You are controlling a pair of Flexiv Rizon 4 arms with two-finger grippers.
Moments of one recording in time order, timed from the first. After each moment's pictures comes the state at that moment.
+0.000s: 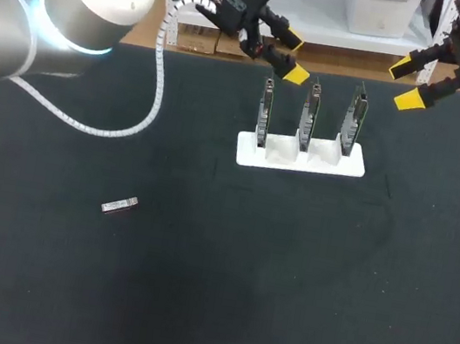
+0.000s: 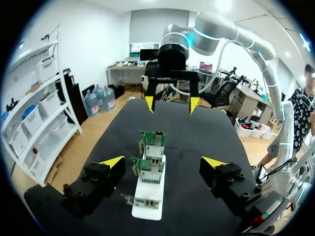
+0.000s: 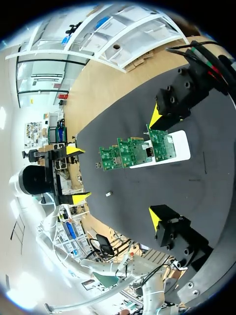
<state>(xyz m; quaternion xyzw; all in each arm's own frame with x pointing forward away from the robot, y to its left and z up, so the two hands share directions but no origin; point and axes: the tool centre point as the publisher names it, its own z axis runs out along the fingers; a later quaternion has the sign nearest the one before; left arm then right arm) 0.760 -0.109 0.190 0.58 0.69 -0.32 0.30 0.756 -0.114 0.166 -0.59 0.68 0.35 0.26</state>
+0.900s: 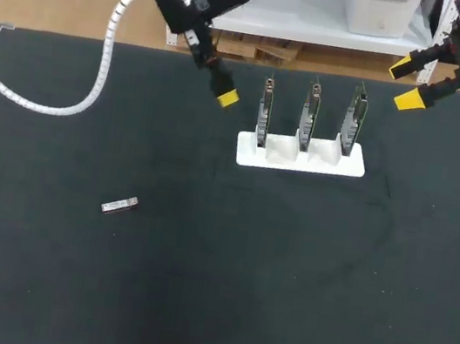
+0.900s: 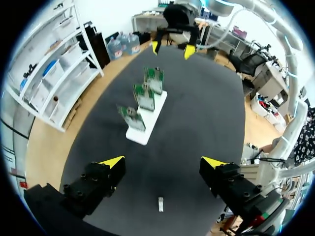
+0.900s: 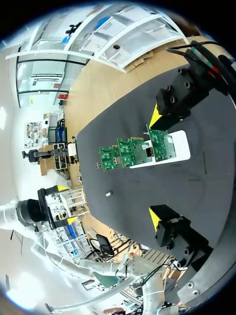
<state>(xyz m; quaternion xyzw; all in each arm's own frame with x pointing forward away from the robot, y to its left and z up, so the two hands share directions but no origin) 0.665 0.002 0.207 0.54 0.82 -0.12 0.14 0.756 -0.114 0.166 -0.59 0.68 0.35 0.26</state>
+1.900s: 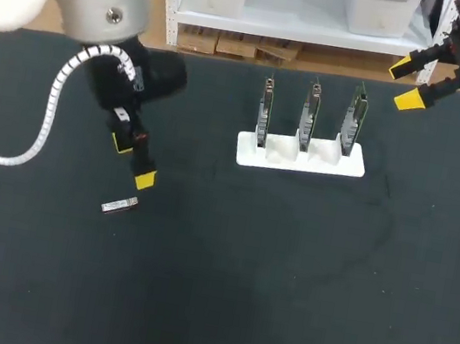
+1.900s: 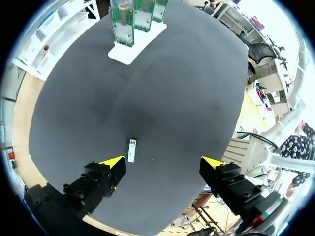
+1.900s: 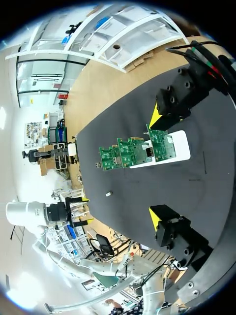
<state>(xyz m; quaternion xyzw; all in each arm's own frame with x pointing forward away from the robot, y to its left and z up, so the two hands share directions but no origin) 0.572 0.098 0.117 0.48 0.87 -0.10 -0.04 0.756 -0.114 0.166 -0.59 0.68 0.35 0.26</state>
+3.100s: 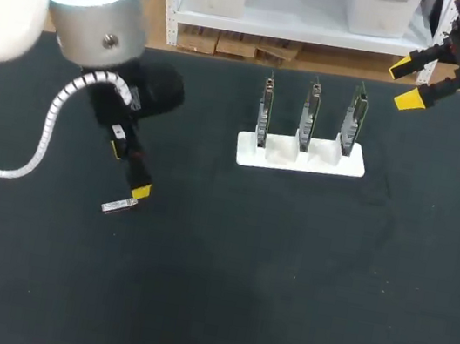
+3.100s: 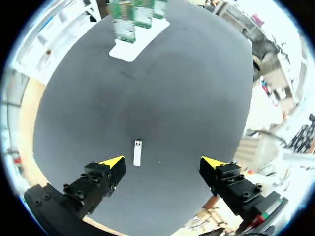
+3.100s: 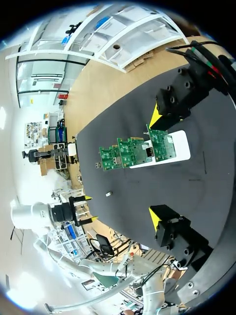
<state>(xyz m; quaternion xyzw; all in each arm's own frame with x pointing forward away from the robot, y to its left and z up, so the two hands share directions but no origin) 0.575 0.103 0.094 0.52 0.85 -0.06 -0.01 0.756 -0.114 0.166 -0.59 0.68 0.35 0.26</state>
